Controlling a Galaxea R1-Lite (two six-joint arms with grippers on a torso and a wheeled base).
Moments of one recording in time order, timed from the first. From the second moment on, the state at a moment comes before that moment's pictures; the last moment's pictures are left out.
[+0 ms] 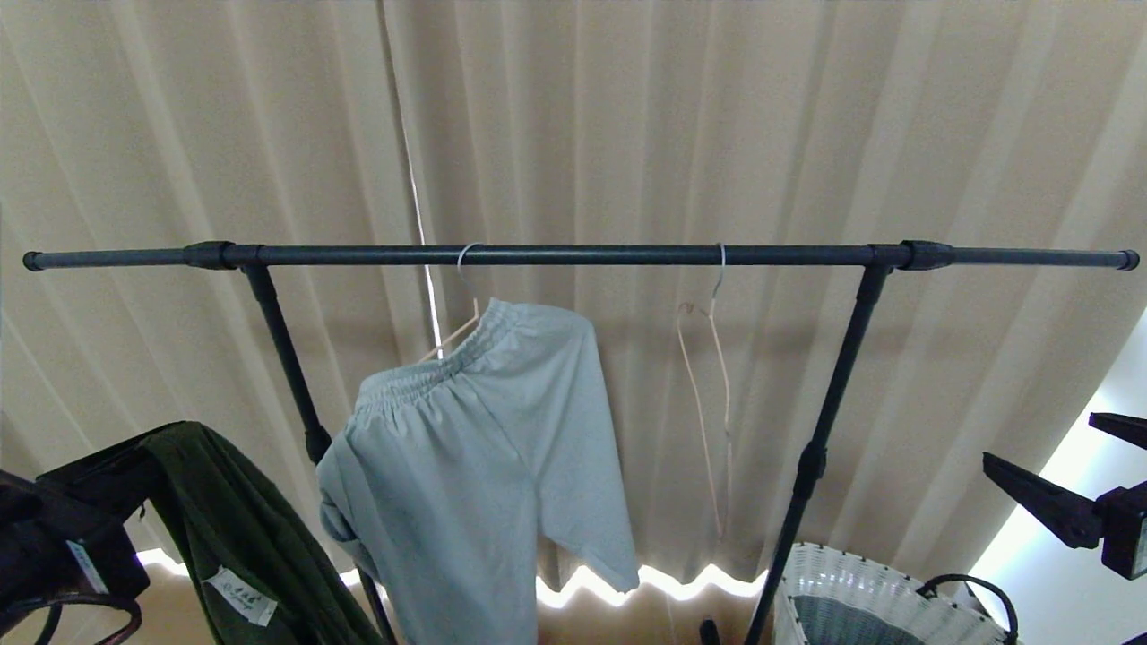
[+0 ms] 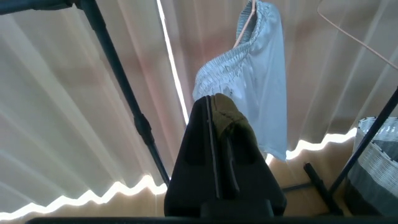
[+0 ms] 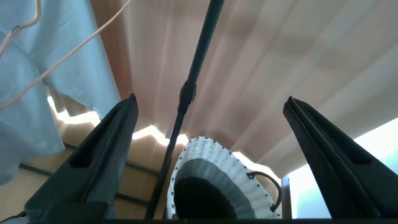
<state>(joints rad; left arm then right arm) -0.27 0.95 -0.32 -0.51 0.08 0.14 0.03 1.03 -0.40 -0.32 0.06 -0.21</state>
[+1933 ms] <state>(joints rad) -0.27 0.94 -0.29 -0.51 0.08 0.16 0.29 1.46 -0.62 -0.32 -0.19 0.08</state>
